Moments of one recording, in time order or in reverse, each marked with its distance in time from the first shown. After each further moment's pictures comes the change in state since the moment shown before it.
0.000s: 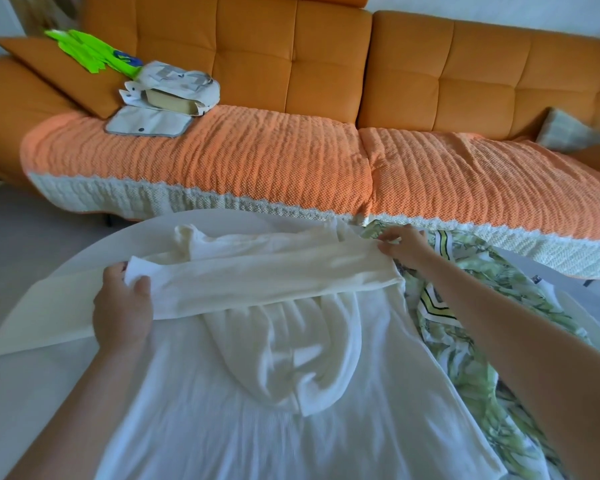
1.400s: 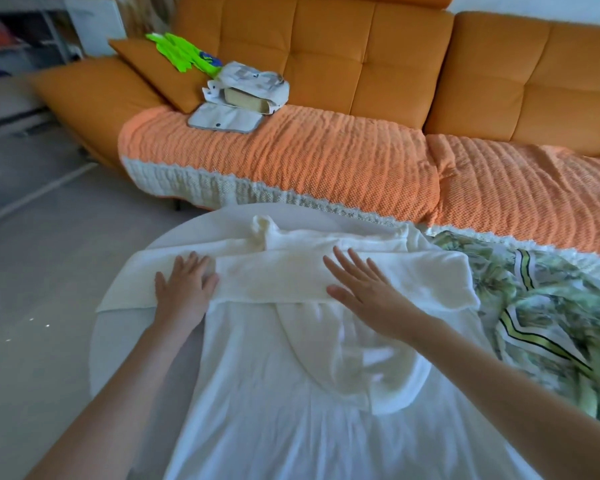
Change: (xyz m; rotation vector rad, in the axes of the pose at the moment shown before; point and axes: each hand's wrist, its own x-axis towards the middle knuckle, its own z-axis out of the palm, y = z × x) left_hand 0.034 -0.054 -0.016 0.502 -0.331 0.232; right_hand -0.096 -0.104 0.097 -0.311 -0.287 -0.724
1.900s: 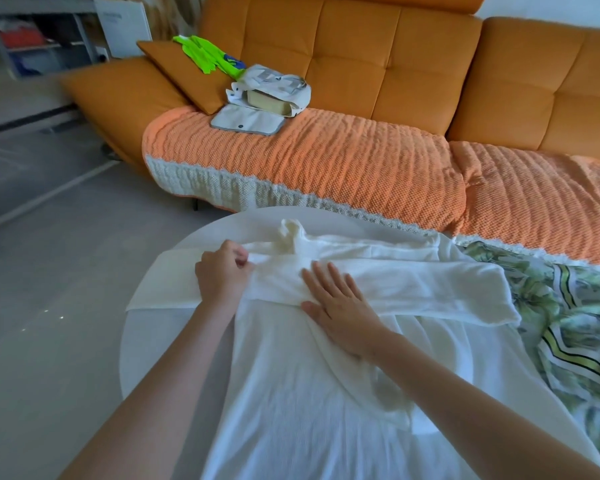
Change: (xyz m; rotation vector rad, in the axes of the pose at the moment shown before) left_hand 0.021 0.024 -0.005 -0.368 0.308 -0.089; right_hand 0.046 -0.058 0.046 -0.054 -0.045 0.024
